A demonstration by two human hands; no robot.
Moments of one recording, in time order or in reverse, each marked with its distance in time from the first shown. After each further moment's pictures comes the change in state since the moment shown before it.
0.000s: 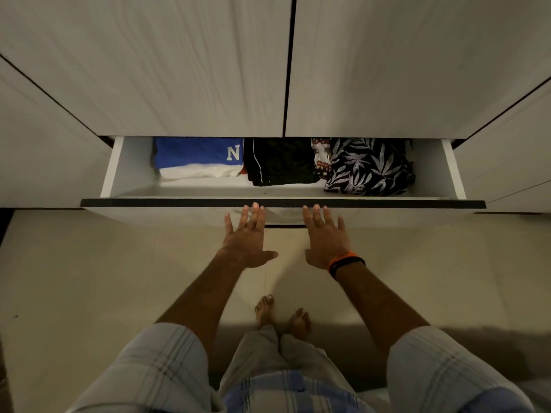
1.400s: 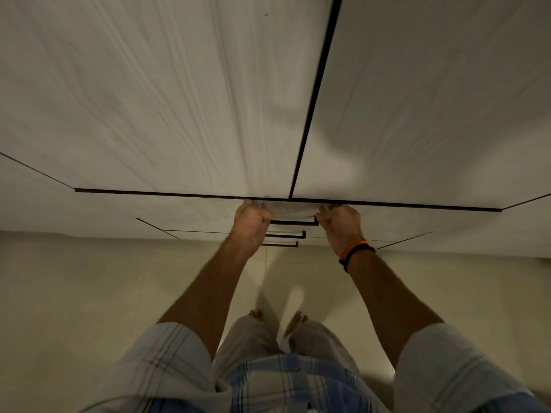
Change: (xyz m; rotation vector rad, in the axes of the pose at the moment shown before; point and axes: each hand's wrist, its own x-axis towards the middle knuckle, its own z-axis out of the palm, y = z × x) left_hand 0.167 -0.019 -0.116 -2.146 0.267 -0.275; right_hand 0.186 0.040 -0.102 1.832 0.283 0.452
